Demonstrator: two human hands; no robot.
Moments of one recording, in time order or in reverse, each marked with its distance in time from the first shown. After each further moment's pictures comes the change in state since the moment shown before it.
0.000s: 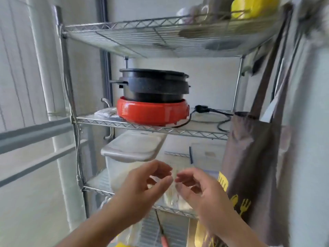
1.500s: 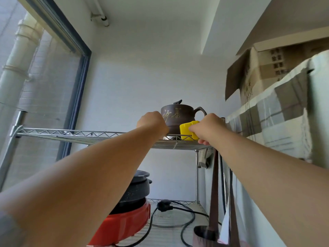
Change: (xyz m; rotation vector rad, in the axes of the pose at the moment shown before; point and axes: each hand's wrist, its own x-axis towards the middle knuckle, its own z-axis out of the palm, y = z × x) left_hand 0.380 0.220 -0.042 0.679 0.348 0.056; right_hand 0.267 -0.222 -0.234 -0.536 0.673 0.153
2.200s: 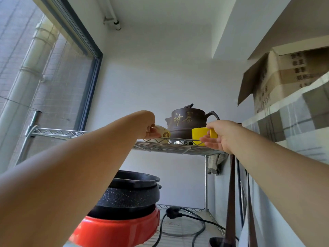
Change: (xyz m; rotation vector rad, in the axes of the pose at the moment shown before) left_hand 0.024 -0.063 -0.034 -1.023 -0.428 -0.446; right_hand 0.008 -0.007 0.004 0.621 -0.258 0.334
